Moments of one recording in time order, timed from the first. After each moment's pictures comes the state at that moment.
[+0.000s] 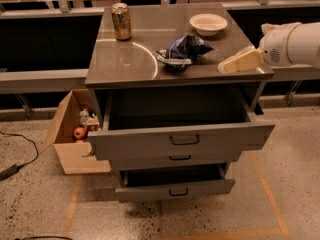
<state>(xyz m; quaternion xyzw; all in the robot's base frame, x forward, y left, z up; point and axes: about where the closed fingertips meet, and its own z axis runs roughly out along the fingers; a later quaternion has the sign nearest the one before) 0.666 -0.233 0.936 -0.35 0.77 0.07 0.53</state>
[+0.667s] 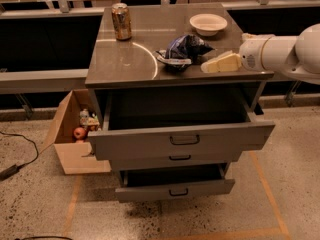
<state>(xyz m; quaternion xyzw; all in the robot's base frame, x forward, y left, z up) 0.712 -0.202 0.901 -0.32 0.76 0.12 0.55</state>
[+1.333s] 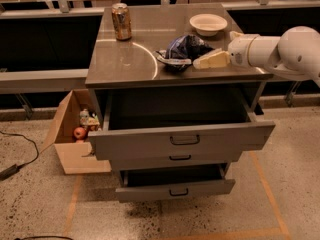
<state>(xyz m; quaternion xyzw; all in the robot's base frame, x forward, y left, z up) 0.763 -0.180 0.883 -0.33 0.74 0.15 0.57</state>
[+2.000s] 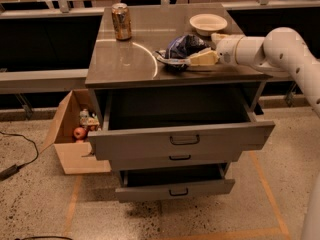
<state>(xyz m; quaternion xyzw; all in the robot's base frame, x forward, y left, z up) 0.796 -0.154 0.865 -0.36 0.72 0.18 0.57</state>
